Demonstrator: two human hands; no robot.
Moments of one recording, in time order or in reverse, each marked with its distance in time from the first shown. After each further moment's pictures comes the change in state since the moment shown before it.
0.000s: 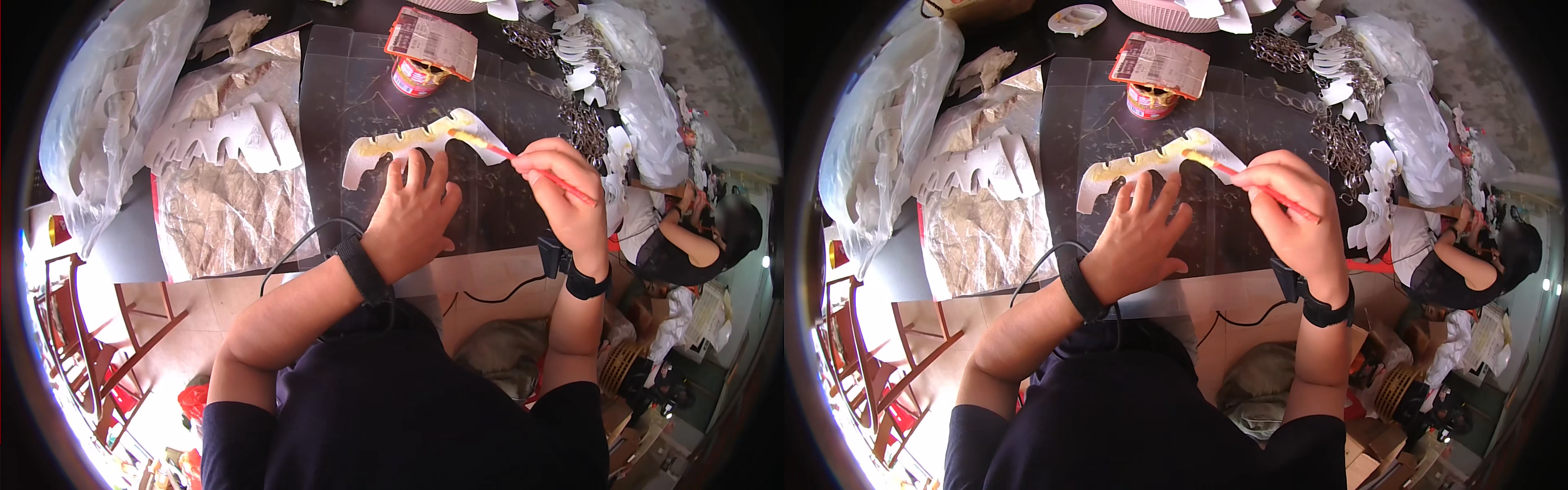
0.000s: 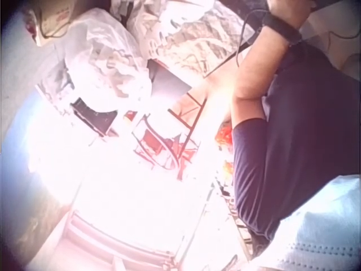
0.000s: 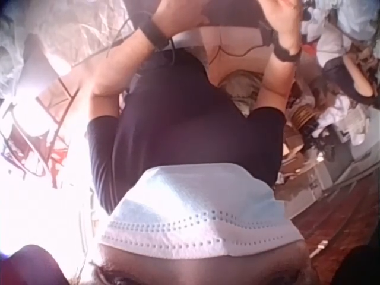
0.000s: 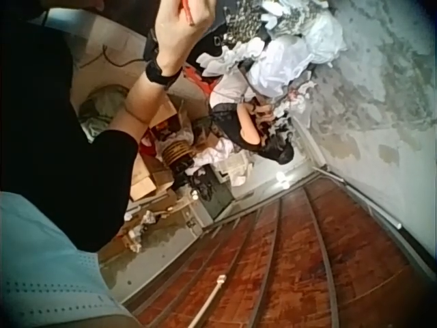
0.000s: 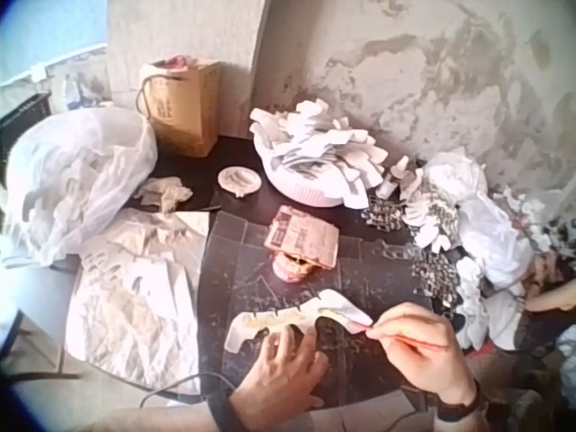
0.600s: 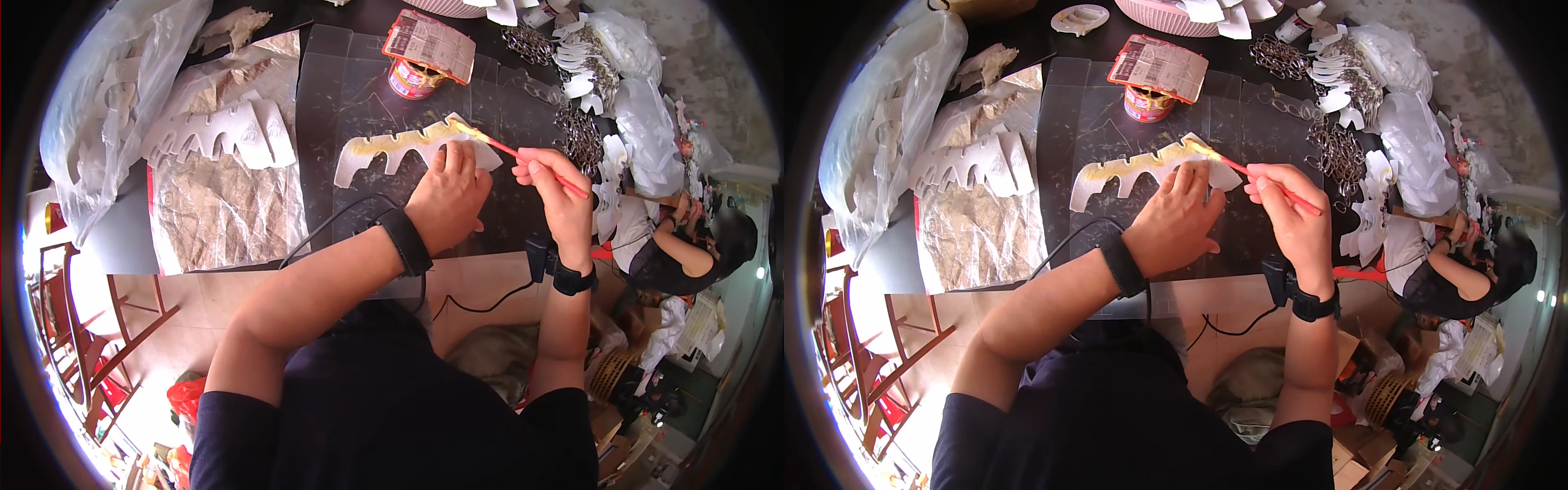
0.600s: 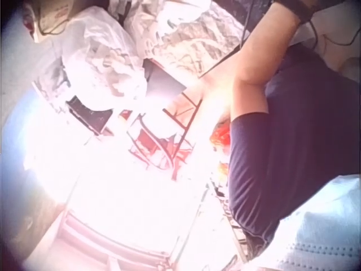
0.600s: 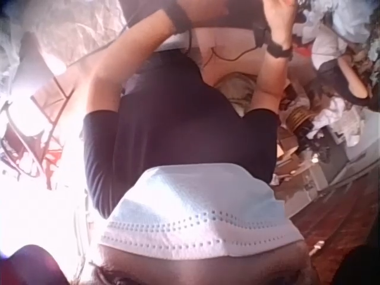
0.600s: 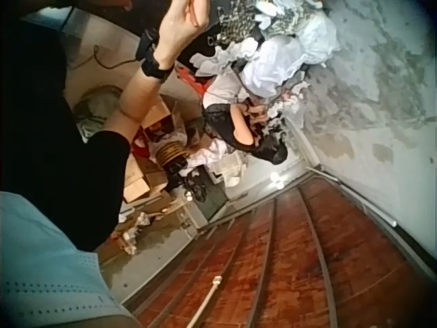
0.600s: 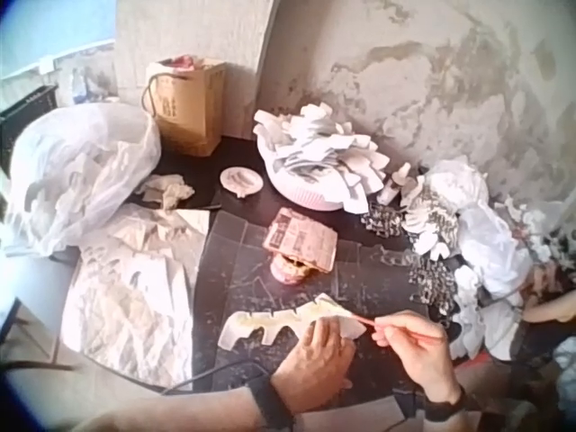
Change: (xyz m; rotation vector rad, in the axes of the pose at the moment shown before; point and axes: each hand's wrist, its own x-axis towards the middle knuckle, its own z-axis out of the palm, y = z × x) left_hand 0.048 0.016 0.020 -0.079 0.091 0.034; right_hand -0.016 0.030 0.007 0.315 0.172 0.322
